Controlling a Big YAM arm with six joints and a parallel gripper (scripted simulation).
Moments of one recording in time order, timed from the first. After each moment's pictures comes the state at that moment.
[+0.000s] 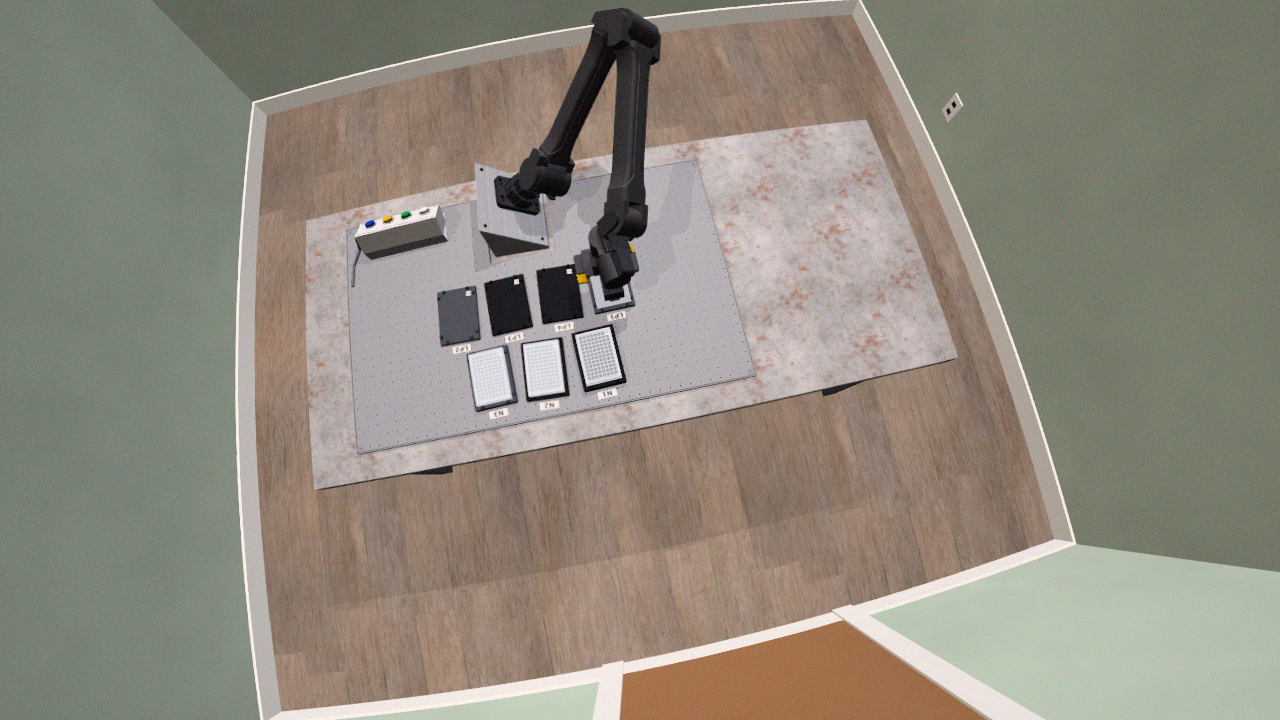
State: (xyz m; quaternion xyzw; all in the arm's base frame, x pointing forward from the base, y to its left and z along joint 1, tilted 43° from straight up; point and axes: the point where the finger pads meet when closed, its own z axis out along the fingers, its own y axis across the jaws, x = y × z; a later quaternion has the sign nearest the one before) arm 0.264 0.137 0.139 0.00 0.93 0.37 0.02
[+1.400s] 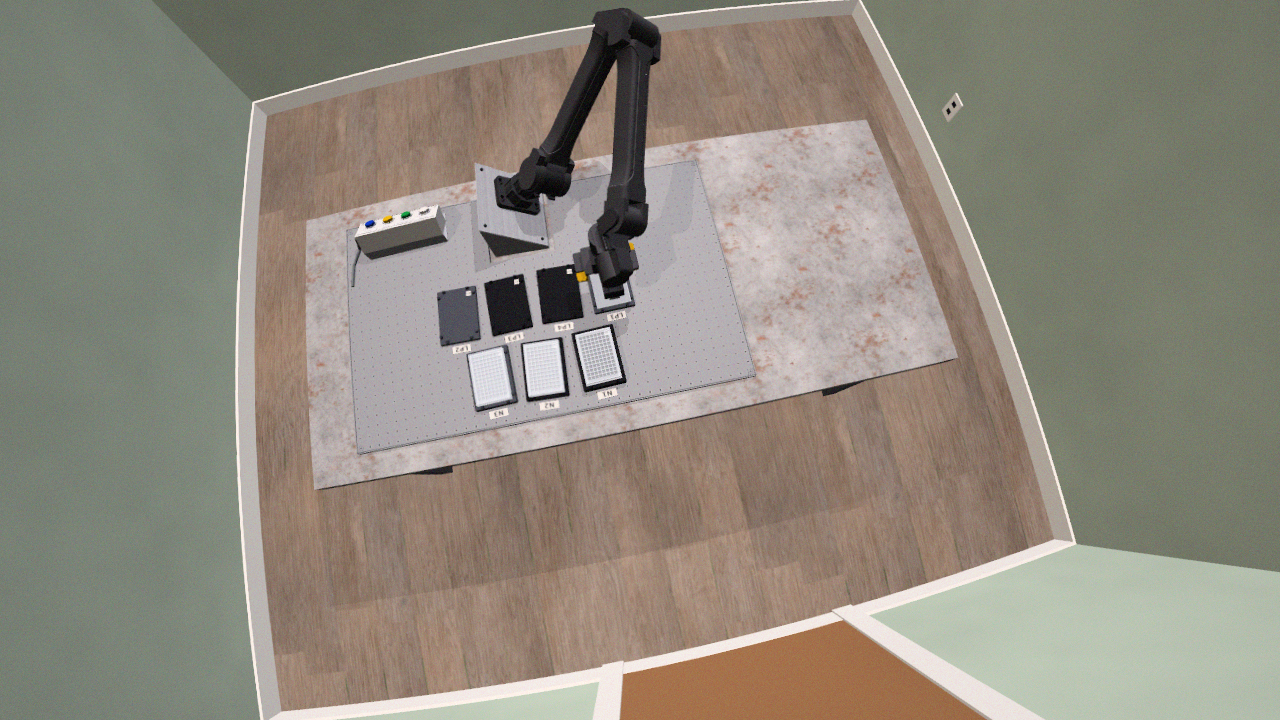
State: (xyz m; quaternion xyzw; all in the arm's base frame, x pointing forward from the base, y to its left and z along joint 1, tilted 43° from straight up) arm 0.262 0.131 0.144 -0.01 0.93 0.37 0.02
